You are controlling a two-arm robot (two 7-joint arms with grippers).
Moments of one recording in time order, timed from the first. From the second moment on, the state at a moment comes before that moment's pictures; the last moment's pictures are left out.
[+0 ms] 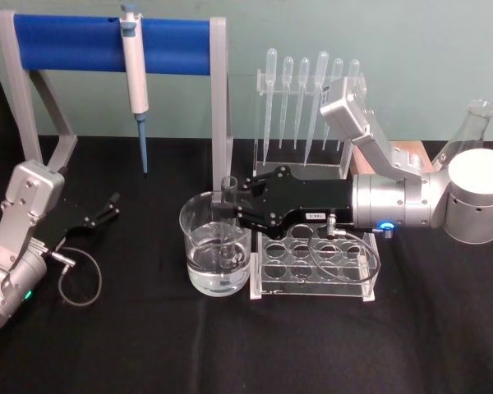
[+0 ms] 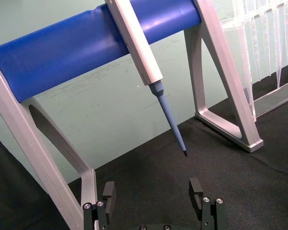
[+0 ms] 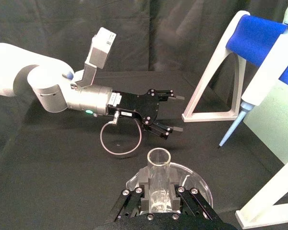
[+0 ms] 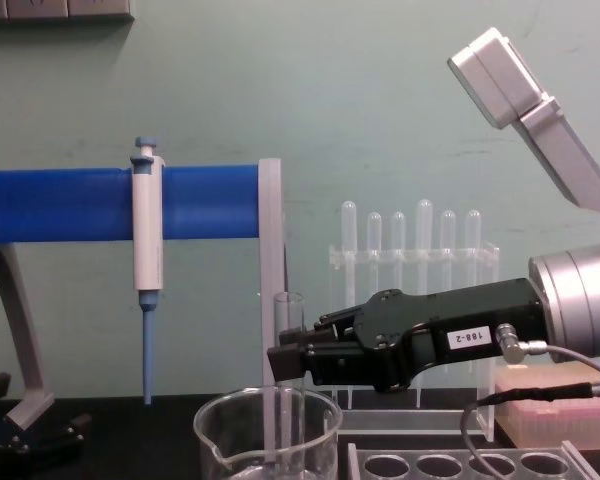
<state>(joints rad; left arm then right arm) -0.20 0.60 0.45 -1.41 -0.25 -0.12 0.03 0.71 0.49 -0.77 -1.29 0.52 0.07 0.89</state>
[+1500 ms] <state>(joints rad) -0.20 0.60 0.45 -1.41 -0.25 -0.12 0.03 0.71 0.49 -0.77 -1.29 0.52 0.07 0.89</state>
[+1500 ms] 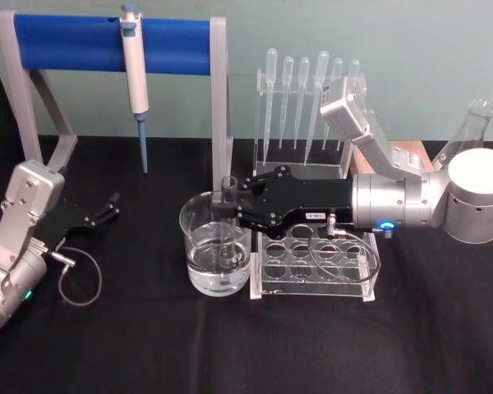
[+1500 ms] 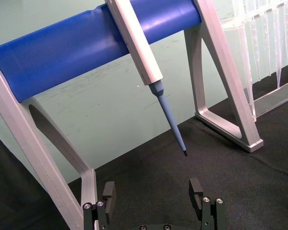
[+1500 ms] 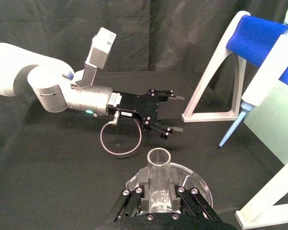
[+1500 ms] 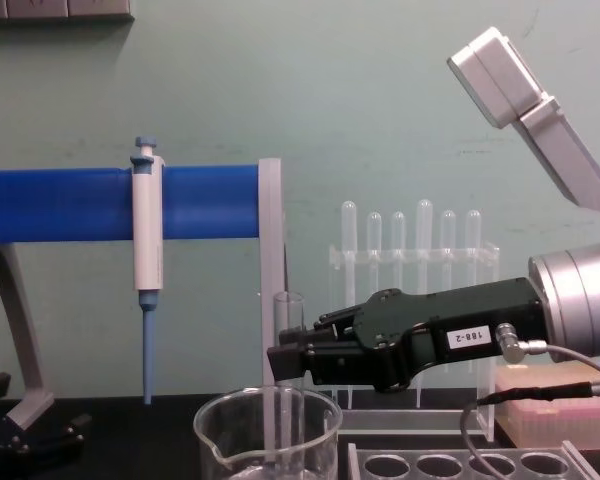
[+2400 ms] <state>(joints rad) -0.20 0.60 0.45 -1.41 -0.25 -0.12 0.03 0.71 0.49 -0.77 -1.29 0.52 0.07 0.89</state>
